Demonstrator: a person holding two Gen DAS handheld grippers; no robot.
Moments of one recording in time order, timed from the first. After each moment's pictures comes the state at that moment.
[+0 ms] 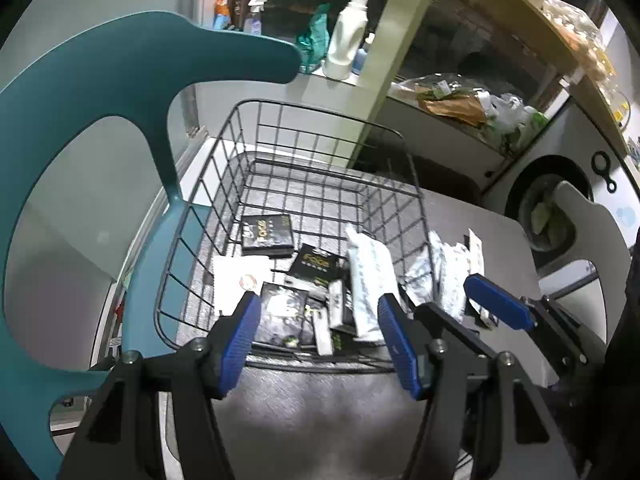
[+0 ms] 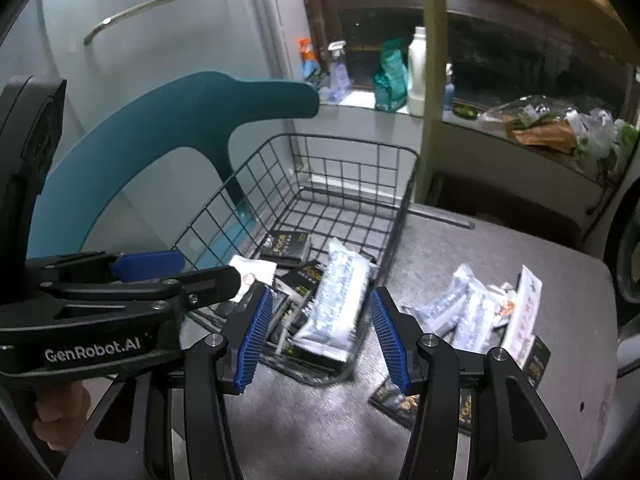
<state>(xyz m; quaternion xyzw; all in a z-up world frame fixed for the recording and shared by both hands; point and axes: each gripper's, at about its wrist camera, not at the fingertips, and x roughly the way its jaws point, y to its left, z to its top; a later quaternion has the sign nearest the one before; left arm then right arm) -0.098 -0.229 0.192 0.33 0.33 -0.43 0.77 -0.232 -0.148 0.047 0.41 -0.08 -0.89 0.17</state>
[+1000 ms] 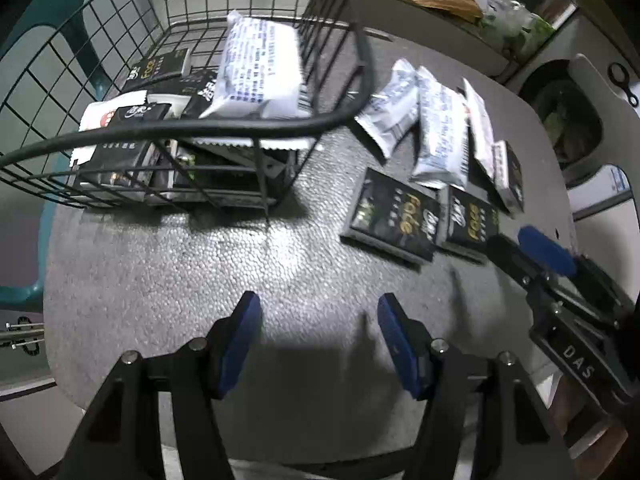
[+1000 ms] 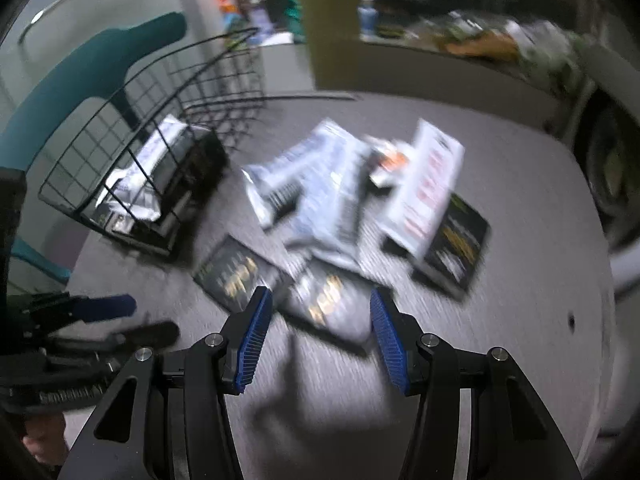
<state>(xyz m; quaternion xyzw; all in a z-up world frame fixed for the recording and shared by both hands) -0.148 -0.232 0.018 0.39 0.43 -0.37 0.73 -0.205 -0.033 -0.088 0.49 -0.09 -0.86 0.11</state>
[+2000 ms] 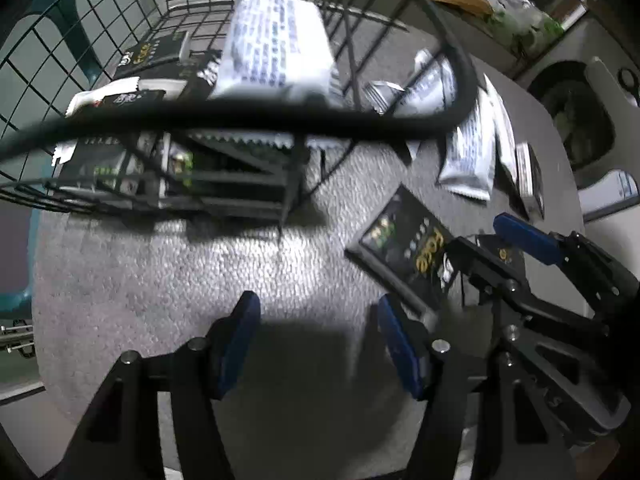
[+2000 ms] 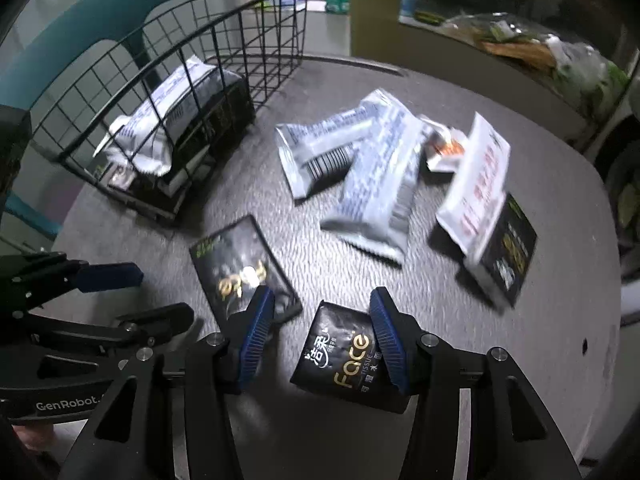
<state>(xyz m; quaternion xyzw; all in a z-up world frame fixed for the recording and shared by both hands) -0.124 -0.227 0.006 0.38 0.44 -0.38 0.72 -0.209 -0.068 -0.109 0.53 -0.03 -0.84 0.13</state>
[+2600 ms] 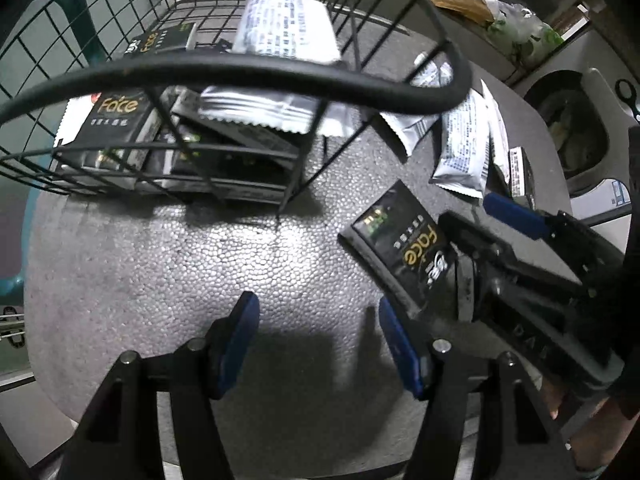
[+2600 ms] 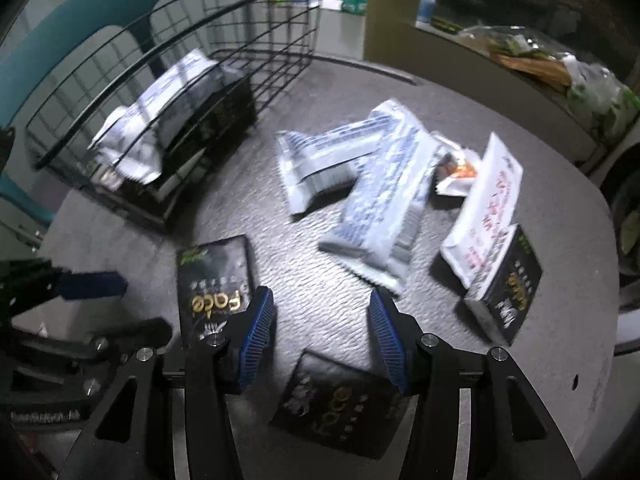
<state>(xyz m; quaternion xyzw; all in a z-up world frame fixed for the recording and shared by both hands) -0.111 -0.206 0.008 0.35 0.45 -0.40 0.72 -0.229 -0.075 -0.114 0.53 0.00 -0.83 0.16</state>
